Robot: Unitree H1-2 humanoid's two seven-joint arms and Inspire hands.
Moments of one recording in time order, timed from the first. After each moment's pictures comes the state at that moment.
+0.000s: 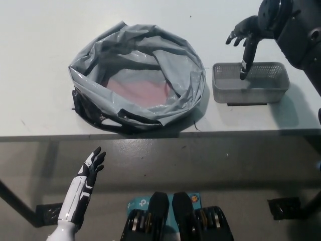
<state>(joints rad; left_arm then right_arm) 0.01 0.14 -0.04 -0.01 0.07 -0.22 -0.06 -1.47 -0.27 0.69 1.29 -0.48 0.20 0.77</state>
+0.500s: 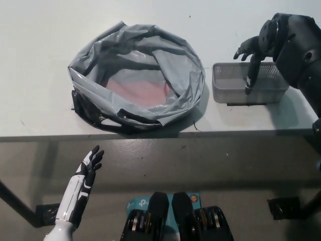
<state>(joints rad) 0.01 0.15 -0.04 -0.03 0.08 -0.22 -0.06 -1.41 -0.25 0.69 1.33 -0.52 0.20 0.67</state>
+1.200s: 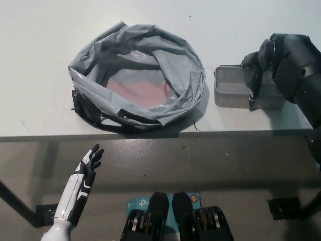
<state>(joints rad) 0.01 0.16 -0.04 -0.04 0.09 -0.23 -0.07 -1.35 -0.24 0.70 1.38 -0.56 0.17 0.59</state>
